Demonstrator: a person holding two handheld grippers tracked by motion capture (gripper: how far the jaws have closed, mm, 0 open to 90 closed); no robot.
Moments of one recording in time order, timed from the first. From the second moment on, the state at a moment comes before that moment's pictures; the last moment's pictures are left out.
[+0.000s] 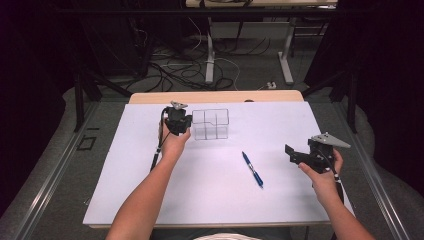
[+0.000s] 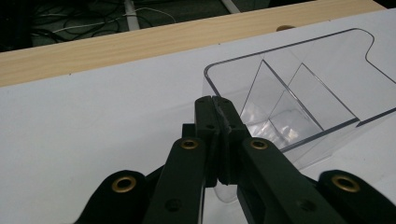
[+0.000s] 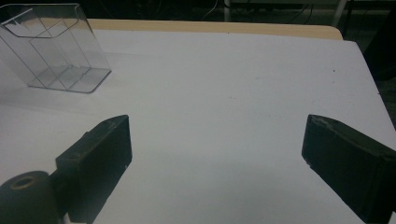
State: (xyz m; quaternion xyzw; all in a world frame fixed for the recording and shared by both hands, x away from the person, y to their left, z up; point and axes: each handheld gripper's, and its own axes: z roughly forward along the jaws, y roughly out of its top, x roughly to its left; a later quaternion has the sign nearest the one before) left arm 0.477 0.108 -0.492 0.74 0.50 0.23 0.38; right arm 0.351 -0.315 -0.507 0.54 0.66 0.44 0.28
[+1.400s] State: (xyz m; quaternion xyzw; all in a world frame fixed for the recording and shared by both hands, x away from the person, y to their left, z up) left arm 0.468 0.115 -0.475 0.73 0.51 0.21 0.41; right arm 0.350 -0.314 -0.505 0.53 0.67 0.44 0.28
